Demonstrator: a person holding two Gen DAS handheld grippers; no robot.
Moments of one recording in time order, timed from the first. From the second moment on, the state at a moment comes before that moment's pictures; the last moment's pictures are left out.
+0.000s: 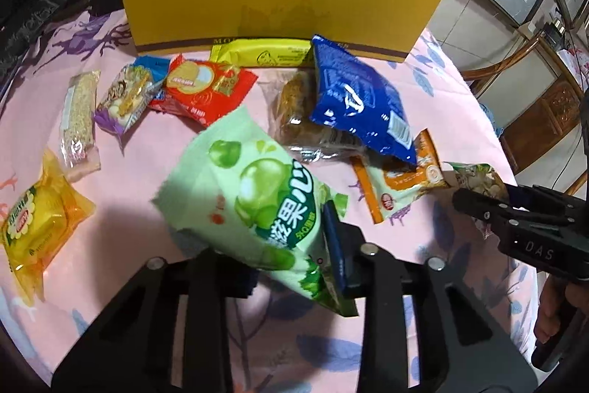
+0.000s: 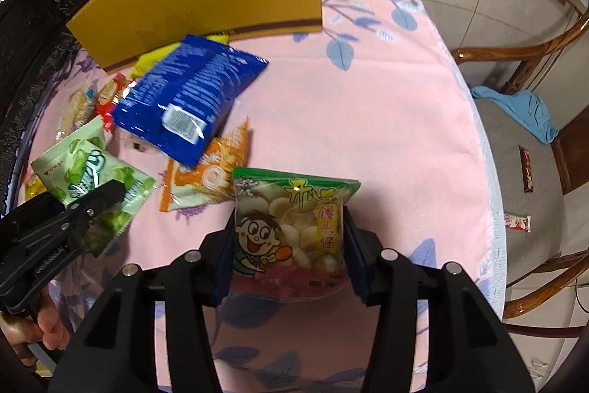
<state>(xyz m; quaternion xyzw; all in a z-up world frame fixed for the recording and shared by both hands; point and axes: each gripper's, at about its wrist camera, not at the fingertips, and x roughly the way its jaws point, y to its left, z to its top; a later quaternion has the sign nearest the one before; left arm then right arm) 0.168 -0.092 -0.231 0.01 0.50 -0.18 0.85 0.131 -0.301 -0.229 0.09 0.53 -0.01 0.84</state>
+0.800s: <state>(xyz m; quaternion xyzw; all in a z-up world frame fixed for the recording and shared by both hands) 0.153 -0.039 -0.152 -0.03 0.43 -0.17 0.89 0.139 -0.266 -0.171 0.08 0.48 0.03 0.87</state>
